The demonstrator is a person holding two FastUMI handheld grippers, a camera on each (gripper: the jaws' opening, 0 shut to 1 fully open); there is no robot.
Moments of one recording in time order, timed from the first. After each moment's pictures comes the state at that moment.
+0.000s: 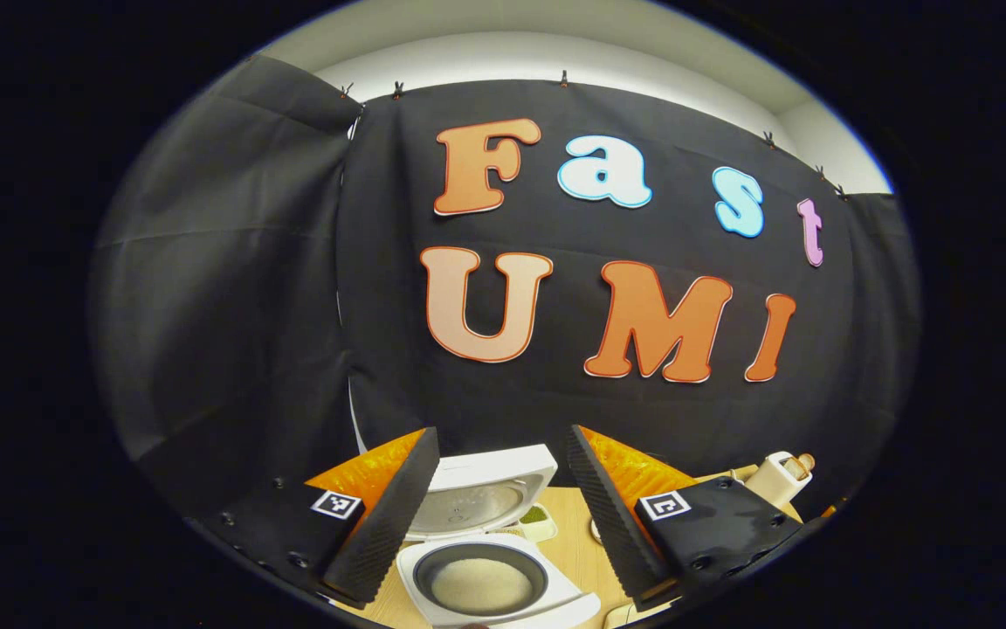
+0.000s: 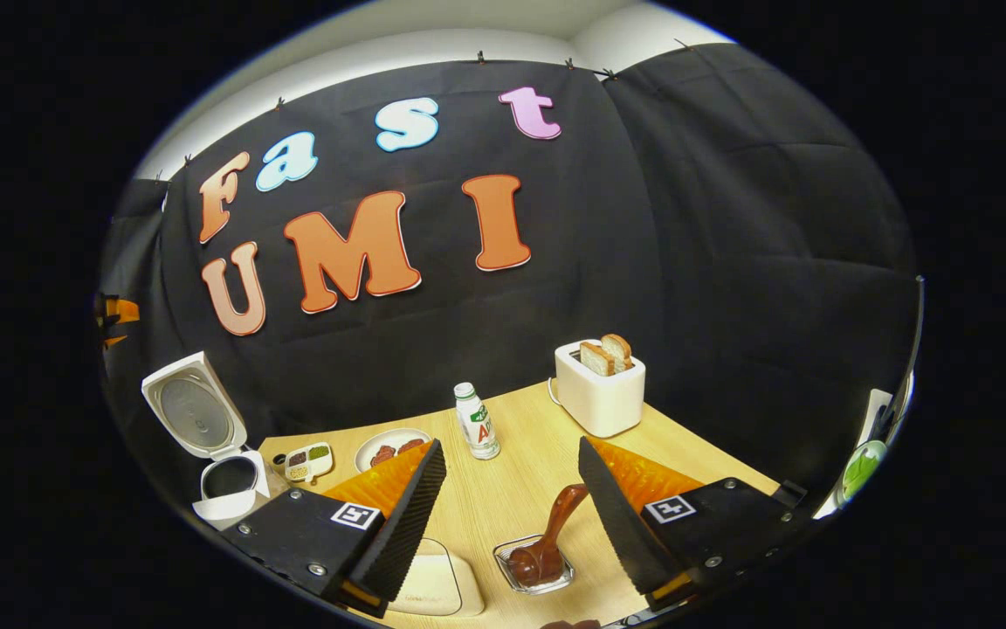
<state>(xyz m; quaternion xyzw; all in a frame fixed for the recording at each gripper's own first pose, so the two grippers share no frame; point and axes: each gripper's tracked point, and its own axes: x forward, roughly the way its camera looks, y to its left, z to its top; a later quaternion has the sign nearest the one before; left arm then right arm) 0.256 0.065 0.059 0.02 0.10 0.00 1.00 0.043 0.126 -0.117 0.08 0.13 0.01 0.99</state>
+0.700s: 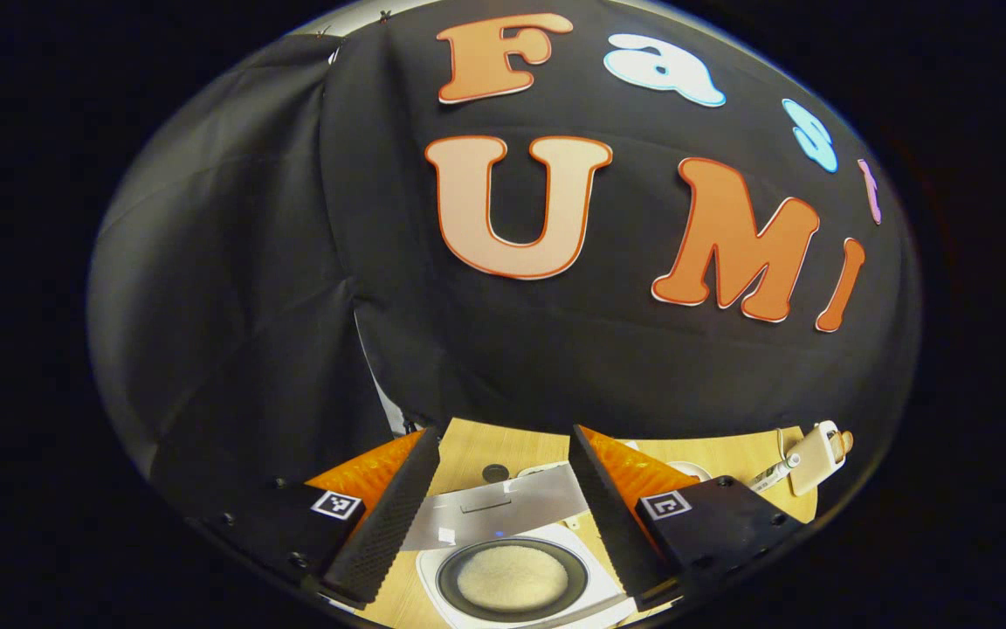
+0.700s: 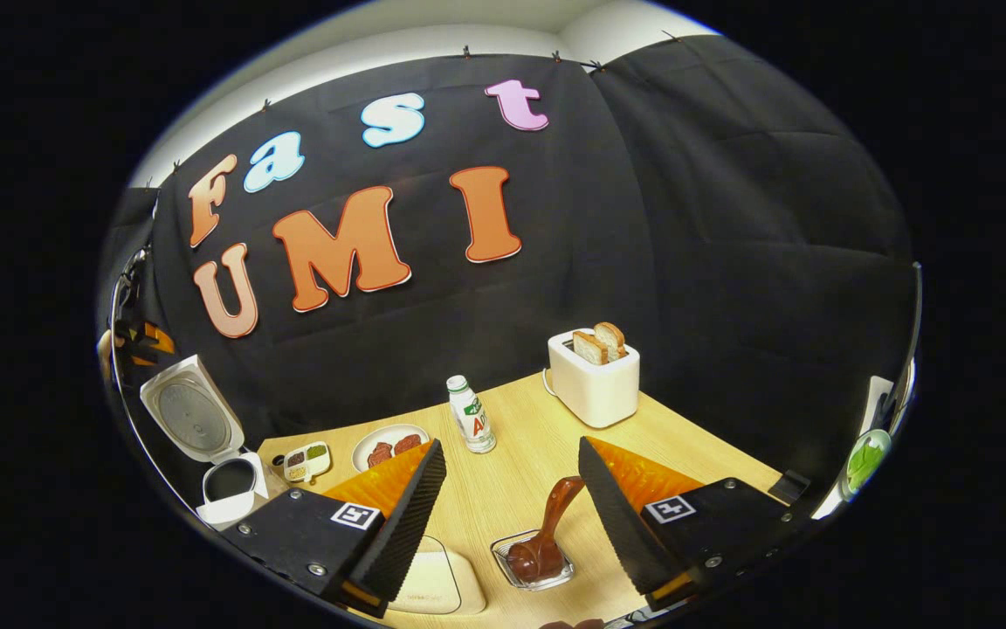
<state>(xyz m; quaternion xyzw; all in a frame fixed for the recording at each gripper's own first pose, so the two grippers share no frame) 0.373 0.106 -0.041 0.04 0.27 0.05 0.96 0.048 0.117 -0.133 0.09 0.15 0.00 0.98</state>
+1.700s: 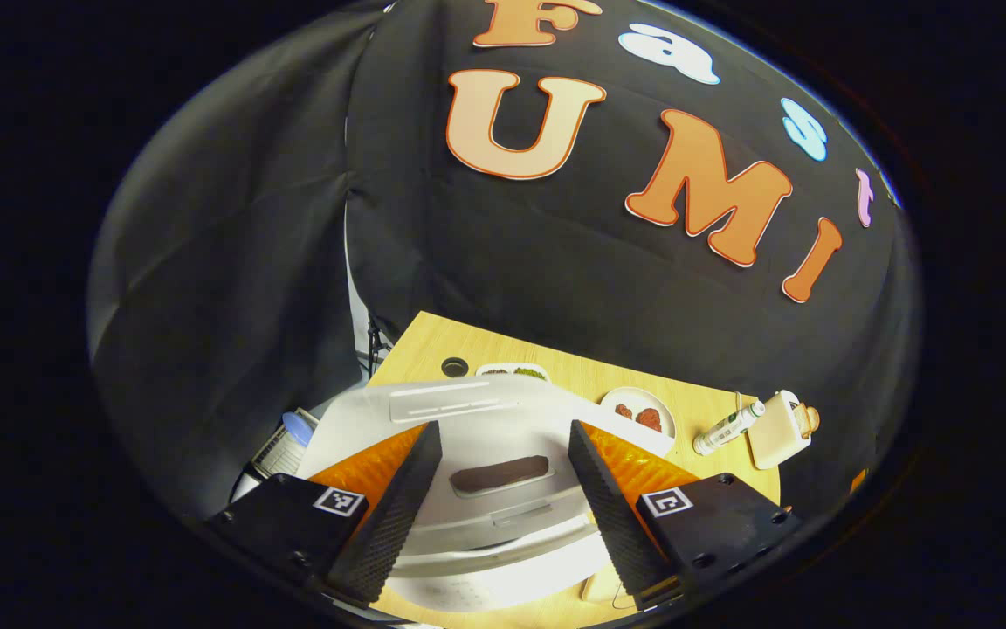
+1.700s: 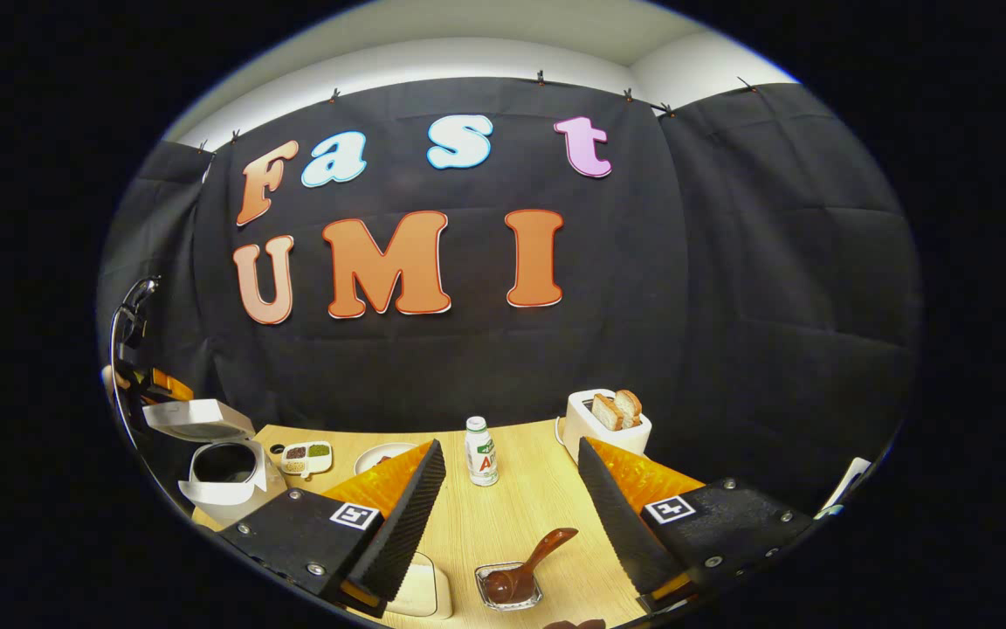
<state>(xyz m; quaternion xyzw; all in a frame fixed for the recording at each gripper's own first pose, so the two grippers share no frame) 0.212 0.075 -0.156 -0.04 0.33 0.02 0.94 0.053 0.133 -0.064 0.00 0.09 0.07 0.99</state>
